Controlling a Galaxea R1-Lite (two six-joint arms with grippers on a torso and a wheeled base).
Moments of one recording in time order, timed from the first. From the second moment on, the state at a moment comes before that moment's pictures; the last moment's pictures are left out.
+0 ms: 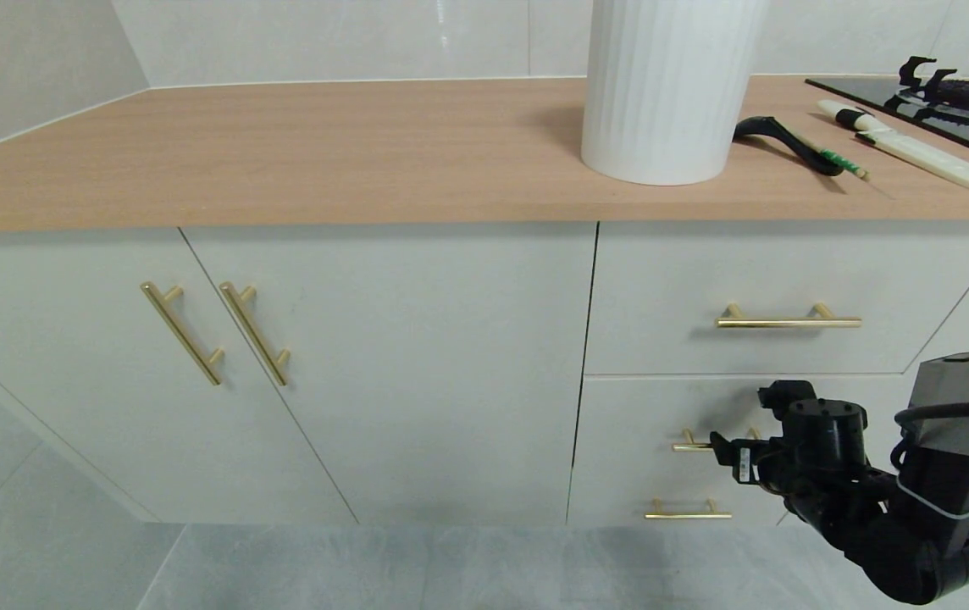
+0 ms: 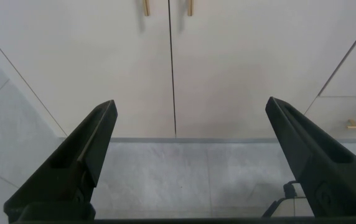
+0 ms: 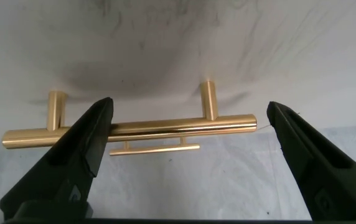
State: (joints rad) left arm 0.01 0.00 0.00 0.00 0.00 0.00; right arm 0.25 2.25 -0.49 -1.28 -0.34 0.13
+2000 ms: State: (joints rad) left arm 0.01 0.00 0.00 0.00 0.00 0.00; right arm 0.37 1.72 -0.42 -0.95 -0.31 0.16
